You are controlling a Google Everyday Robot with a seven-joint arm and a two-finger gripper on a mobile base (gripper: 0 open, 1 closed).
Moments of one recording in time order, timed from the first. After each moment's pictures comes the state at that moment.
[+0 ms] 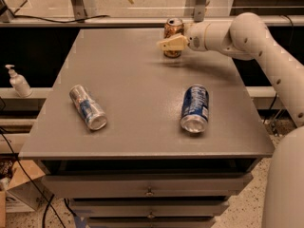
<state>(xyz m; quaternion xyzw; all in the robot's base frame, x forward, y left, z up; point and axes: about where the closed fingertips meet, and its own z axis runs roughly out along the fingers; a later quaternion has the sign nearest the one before) 0.813 -0.088 0.879 -0.35 0.71 0.25 0.55</state>
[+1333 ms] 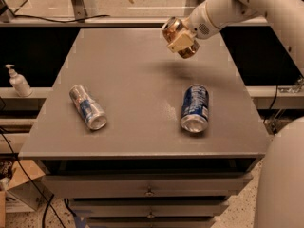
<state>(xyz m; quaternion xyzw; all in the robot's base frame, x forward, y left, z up) 0.733 -0.090 0.903 -0.54 0.74 0.13 0.38</state>
